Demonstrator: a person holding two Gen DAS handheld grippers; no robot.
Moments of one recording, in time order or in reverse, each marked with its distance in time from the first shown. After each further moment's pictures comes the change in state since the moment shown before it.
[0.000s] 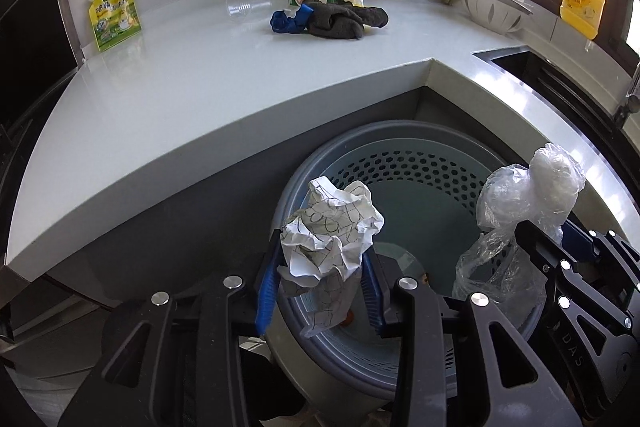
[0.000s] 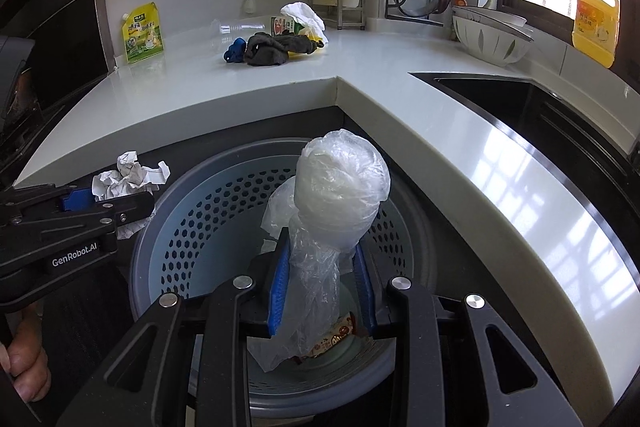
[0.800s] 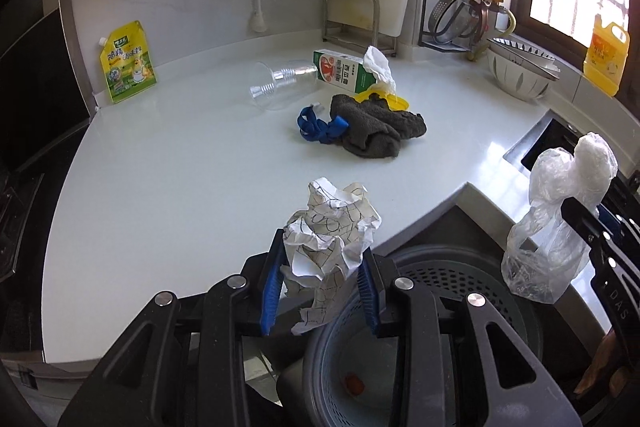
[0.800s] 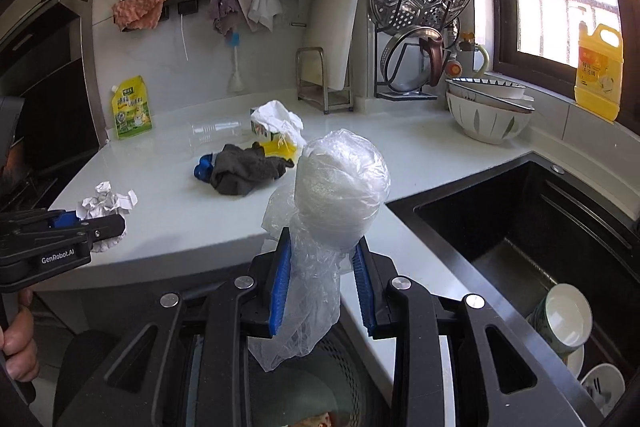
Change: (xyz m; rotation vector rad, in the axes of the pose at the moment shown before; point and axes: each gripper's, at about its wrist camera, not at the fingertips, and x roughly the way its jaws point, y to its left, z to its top) left arm -0.008 0.018 0.098 -0.041 -0.124 0.053; right arm 0.005 -0.041 0.103 0.002 -0.196 0.008
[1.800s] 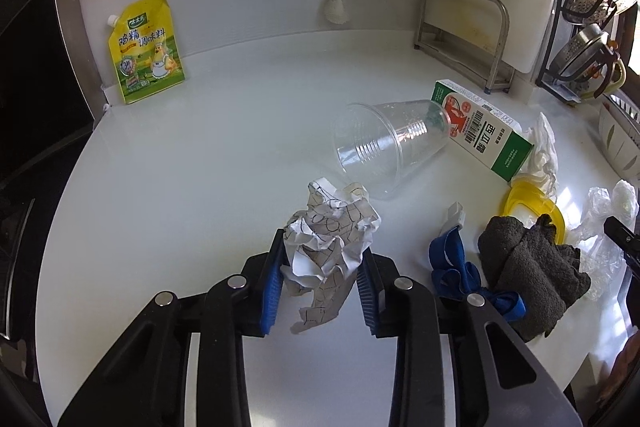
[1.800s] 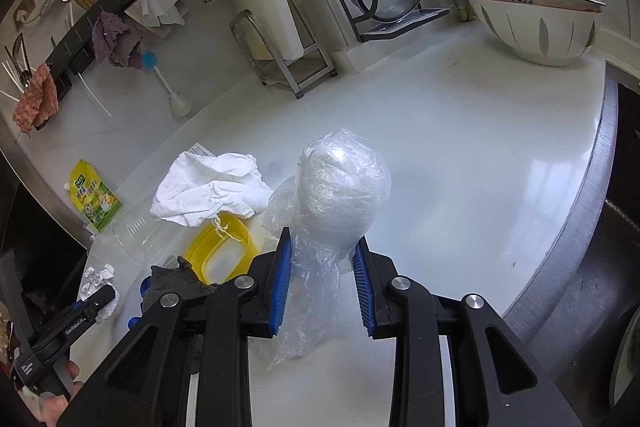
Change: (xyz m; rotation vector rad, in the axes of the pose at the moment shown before) left arm 0.135 0.087 0.118 -0.142 0.047 0.163; right arm 0.207 -0.069 0.101 0.398 0.171 0.138
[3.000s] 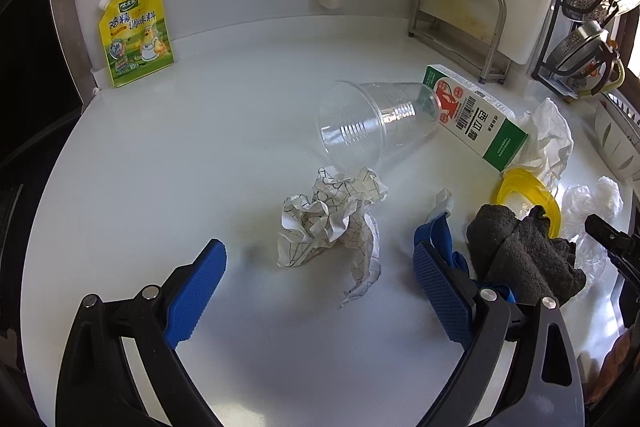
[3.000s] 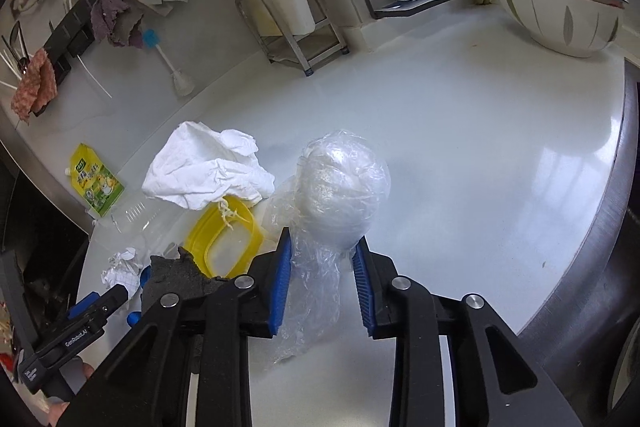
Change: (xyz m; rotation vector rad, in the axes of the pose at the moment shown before) left arm 0.016 -0.011 -0.005 -0.023 0.052 -0.029; right arm 0.019 0.004 0.003 -0.003 0.077 0.033
